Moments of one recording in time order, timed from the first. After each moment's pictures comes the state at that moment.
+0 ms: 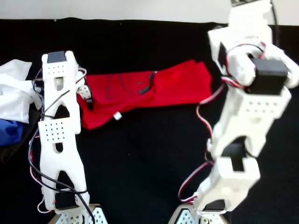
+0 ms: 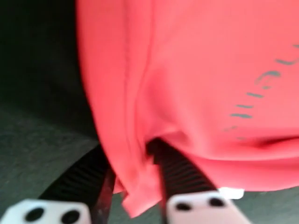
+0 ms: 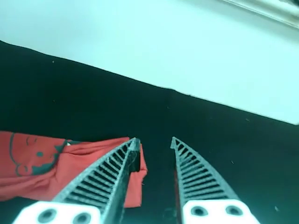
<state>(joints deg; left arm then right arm) -18.0 66.4 -65.2 102.1 12.8 -3.1 10.6 -75.1 100.4 18.2</state>
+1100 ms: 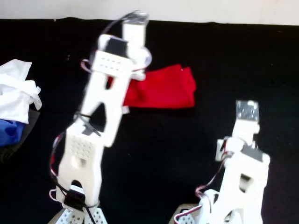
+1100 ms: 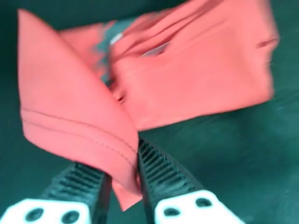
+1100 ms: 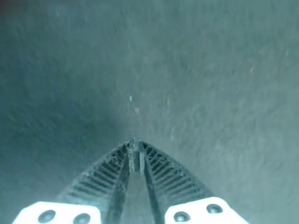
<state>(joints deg) 14.4 40.1 -59.4 88.9 2.9 20.3 -45.8 70.7 48.3 18.2</state>
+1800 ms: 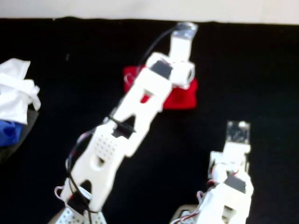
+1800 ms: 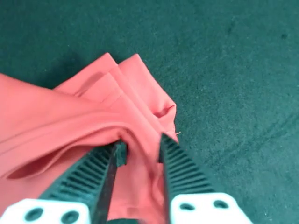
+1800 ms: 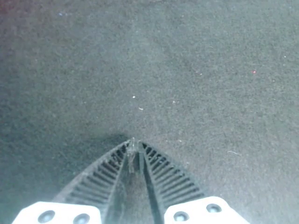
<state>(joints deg) 26.2 52.8 -59.6 62.4 2.9 20.0 -71.2 95.3 36.3 18.2</state>
